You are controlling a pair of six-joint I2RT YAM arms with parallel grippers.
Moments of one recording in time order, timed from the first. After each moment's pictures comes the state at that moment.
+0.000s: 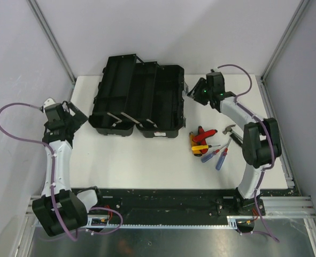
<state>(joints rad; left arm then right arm) 0.31 1.08 0.91 -0.45 -0.07 -0.48 0.30 1.89 1.44 -0.14 -0.12 0.76</state>
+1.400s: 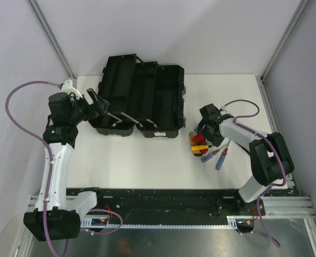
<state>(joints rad) 0.09 1.02 1.10 -0.48 0.28 -0.36 0.40 1.61 1.02 -0.56 0.28 1.01</state>
